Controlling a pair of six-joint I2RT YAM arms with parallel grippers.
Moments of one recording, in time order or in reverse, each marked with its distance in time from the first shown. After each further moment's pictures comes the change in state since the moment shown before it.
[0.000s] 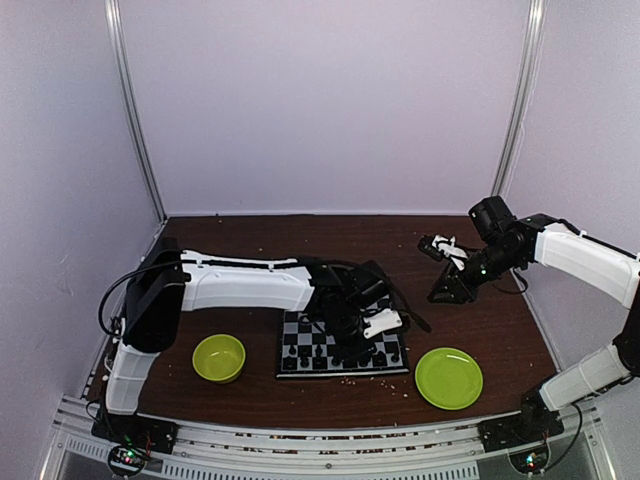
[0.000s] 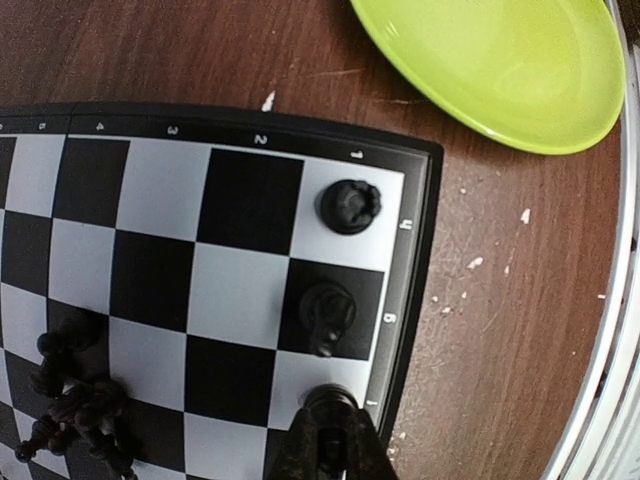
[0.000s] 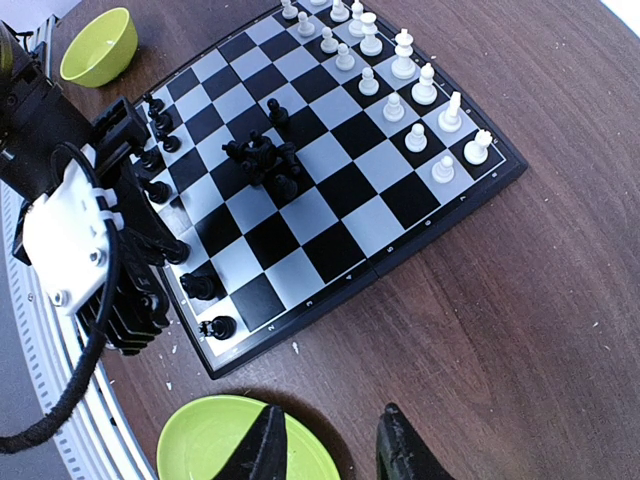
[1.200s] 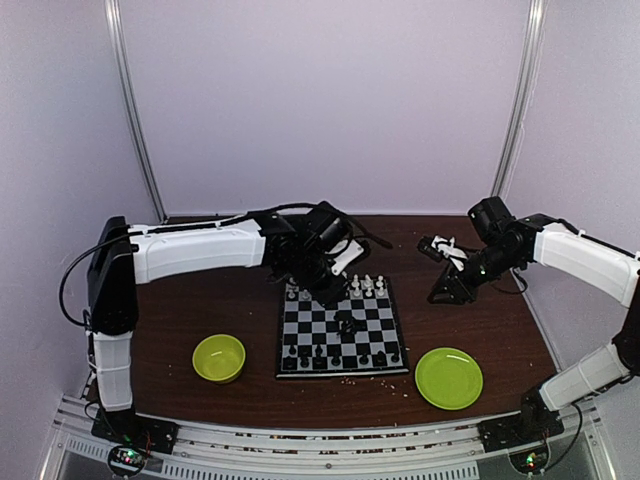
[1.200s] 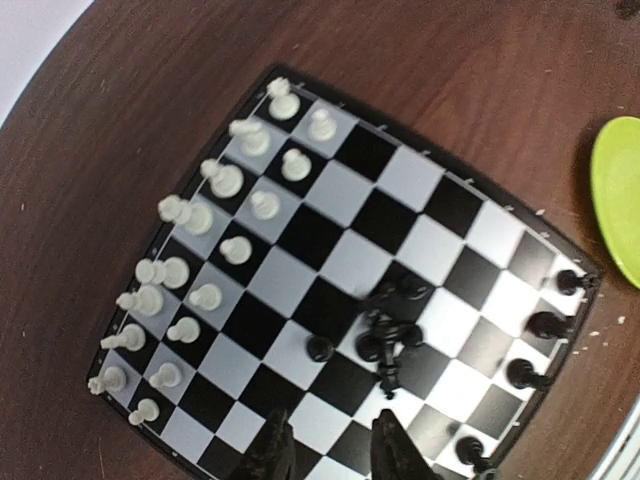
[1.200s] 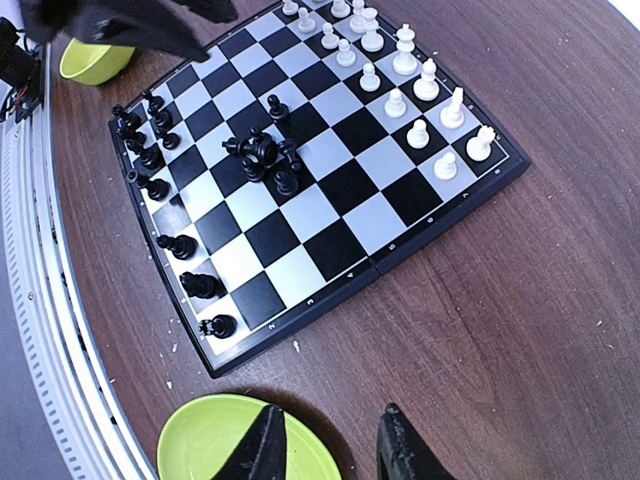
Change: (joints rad) left arm 0.150 -0.199 -0.048 0.050 -0.198 -0.183; right arm 0.000 0.006 0.000 -0.003 -0.001 -0.001
